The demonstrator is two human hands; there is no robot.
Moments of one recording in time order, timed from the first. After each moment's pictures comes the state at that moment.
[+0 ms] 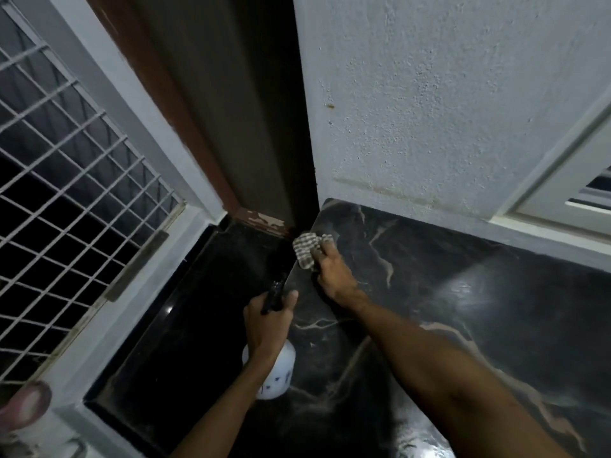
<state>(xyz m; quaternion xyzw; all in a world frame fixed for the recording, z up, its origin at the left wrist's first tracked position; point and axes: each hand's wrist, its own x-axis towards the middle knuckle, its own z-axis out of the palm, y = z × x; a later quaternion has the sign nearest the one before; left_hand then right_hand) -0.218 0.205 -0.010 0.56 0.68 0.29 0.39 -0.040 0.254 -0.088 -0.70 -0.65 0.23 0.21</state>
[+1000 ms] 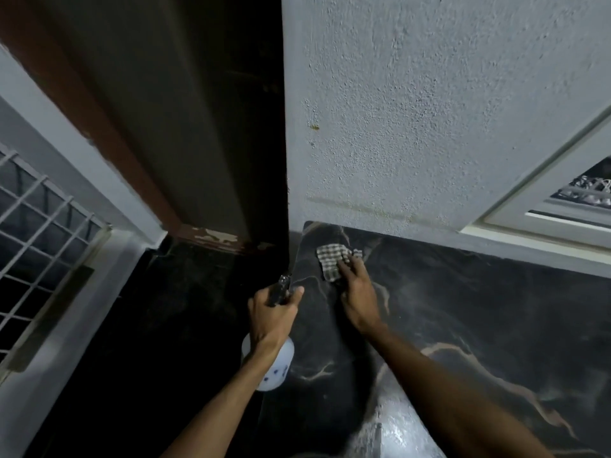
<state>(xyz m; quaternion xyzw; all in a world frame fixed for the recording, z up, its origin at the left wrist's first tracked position) -0.194 0.330 -0.022 0.60 0.61 0.21 0.48 -0.010 0.261 -0.097 -0.84 -0.46 0.17 0.24</state>
